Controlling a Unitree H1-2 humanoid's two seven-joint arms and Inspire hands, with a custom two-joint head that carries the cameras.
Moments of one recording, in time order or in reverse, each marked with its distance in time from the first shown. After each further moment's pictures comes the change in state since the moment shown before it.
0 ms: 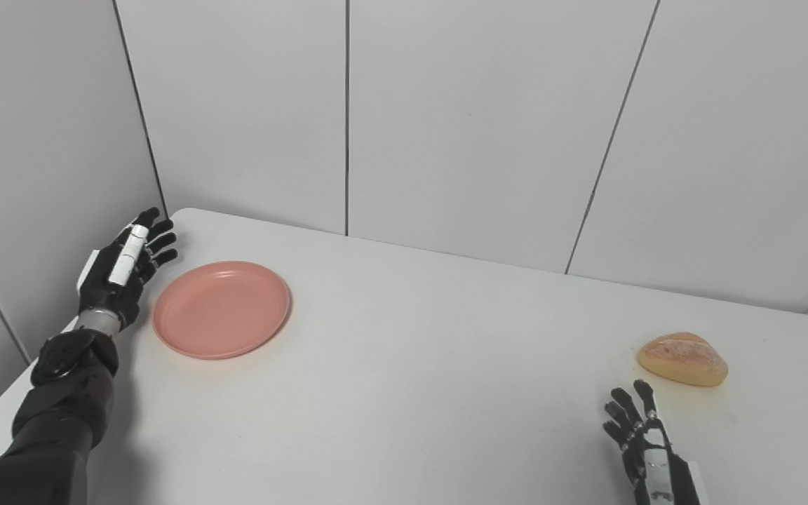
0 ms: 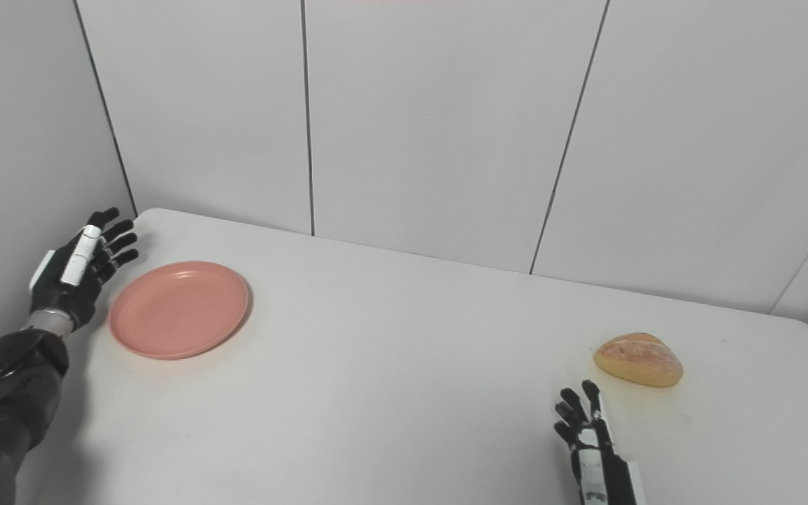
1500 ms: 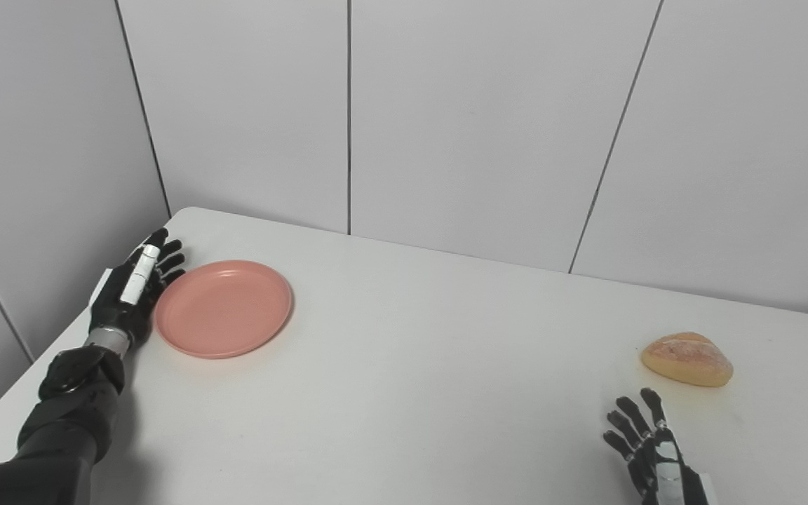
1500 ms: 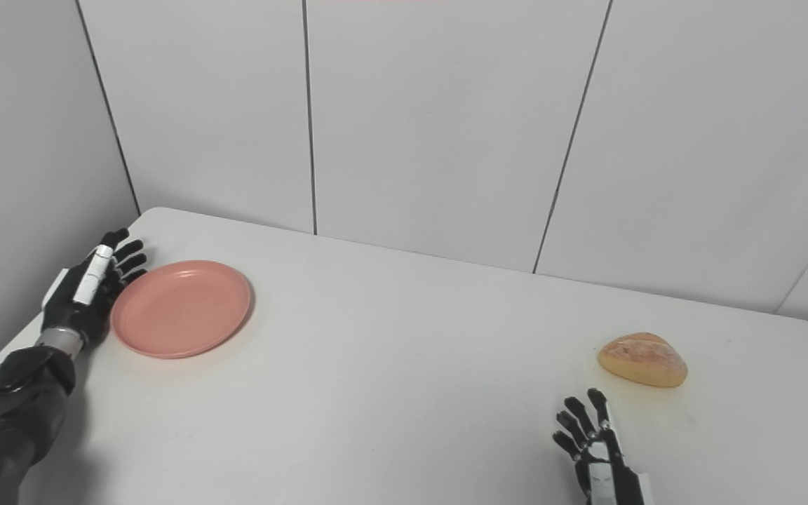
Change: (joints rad) left arm 0.010 -0.010 -0.051 0.071 0.020 -0.030 -0.022; right arm 0.044 -0.010 -0.001 -0.054 0.033 0.011 0.009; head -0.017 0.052
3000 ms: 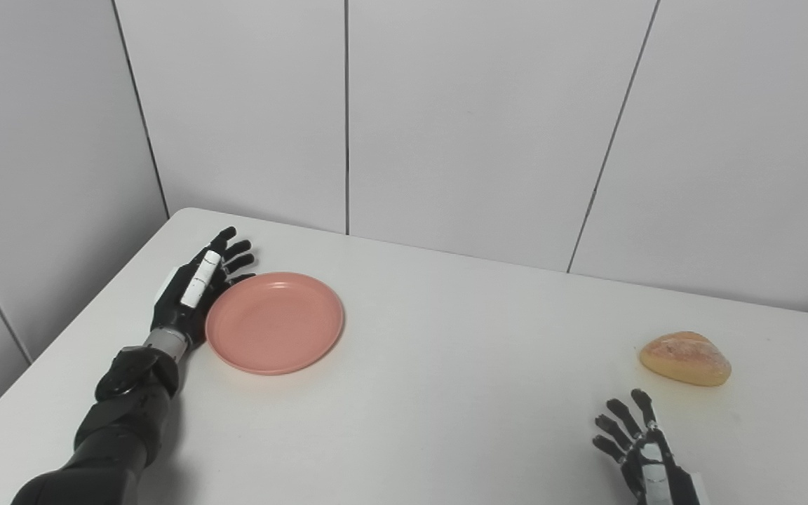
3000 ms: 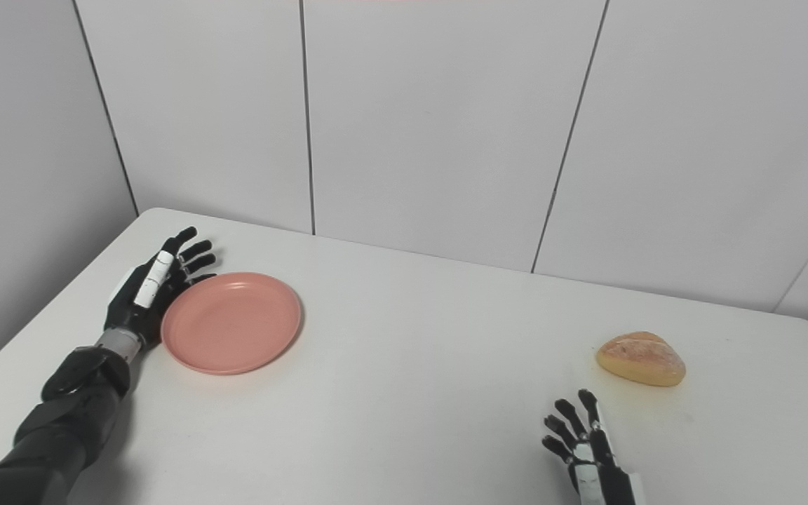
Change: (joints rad) left arm -0.002 -0.129 -0.013 -0.088 -0.008 0.011 -0.097; right arm 0.008 0.001 0.019 -0.010 -0.044 0.003 -0.001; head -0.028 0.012
